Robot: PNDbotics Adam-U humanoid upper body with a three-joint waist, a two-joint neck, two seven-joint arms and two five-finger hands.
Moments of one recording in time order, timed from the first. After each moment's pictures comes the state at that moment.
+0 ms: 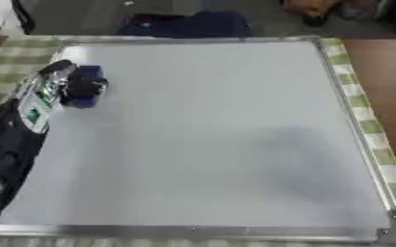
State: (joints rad) left arm -1.19 0.40 0.00 -0.66 -0.89 0.30 -0.35; right arm -0.27 -0.28 -0.14 -1.98 0.06 -0.21 -0.07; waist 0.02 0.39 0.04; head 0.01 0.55
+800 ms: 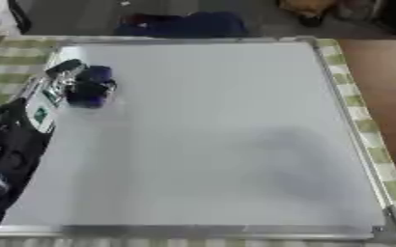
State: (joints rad) left arm -1.19 0.36 -0.05 -0.69 -0.90 0.21 -0.41; right arm -0.27 -0.28 -0.14 -1.98 0.05 -0.21 -0.08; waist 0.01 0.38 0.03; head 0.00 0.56
